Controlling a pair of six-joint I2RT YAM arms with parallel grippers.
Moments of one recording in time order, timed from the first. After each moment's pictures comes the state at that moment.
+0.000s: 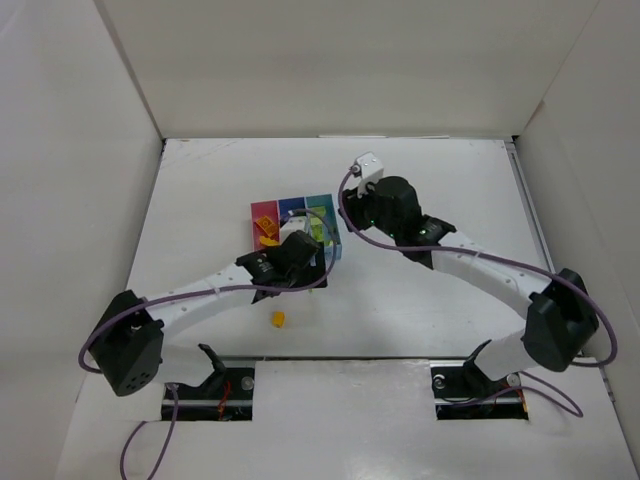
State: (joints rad) left arm -0.83 1.27 0.81 -0.46 -0.29 -0.76; right arm 0.73 1.50 1.12 0.01 0.11 0.06
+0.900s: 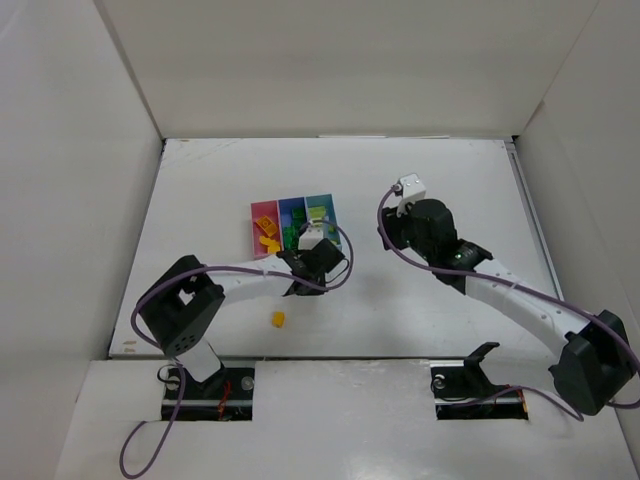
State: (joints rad) left arm -0.90 1.61 0.88 -0.41 -0.37 -0.82; right arm 0.61 1.19 0.82 -0.07 0.18 0.11
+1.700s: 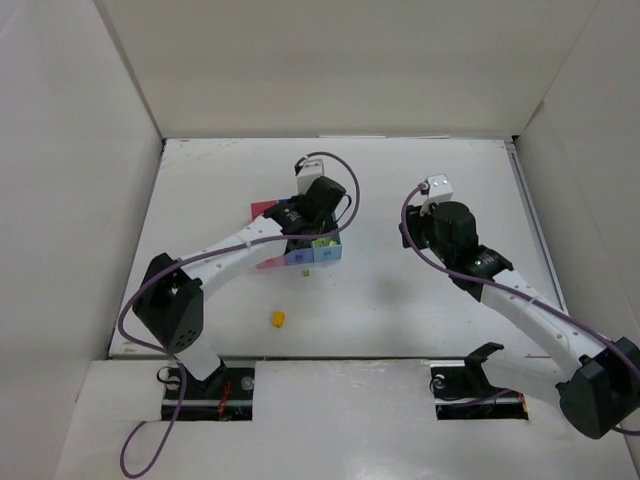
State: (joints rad) left arm -0.80 1.60 1.27 -0.48 -0.47 -0.74; right arm 0.51 1.06 0.77 -0.11 0.21 0.13
